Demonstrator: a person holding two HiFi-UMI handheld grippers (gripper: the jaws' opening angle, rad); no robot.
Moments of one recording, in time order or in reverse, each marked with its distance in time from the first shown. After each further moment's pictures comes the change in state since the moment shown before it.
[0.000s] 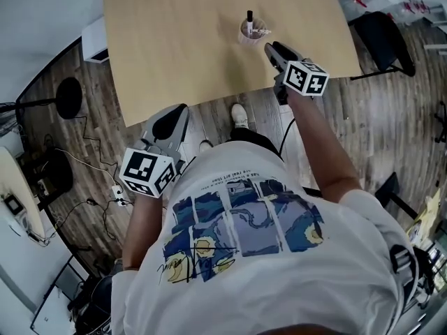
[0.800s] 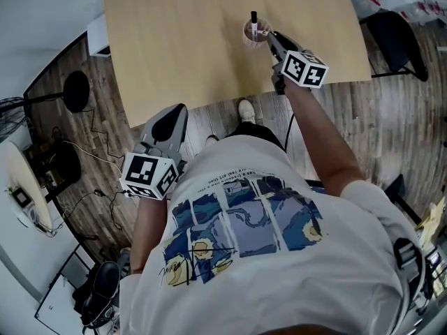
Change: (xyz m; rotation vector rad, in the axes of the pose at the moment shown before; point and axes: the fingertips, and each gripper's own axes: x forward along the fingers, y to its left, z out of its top) left arm 0.021 0.014 0.009 -0.014 0.038 0.088; right arm 0.045 -0.027 0.013 0.061 -0.042 -0.015
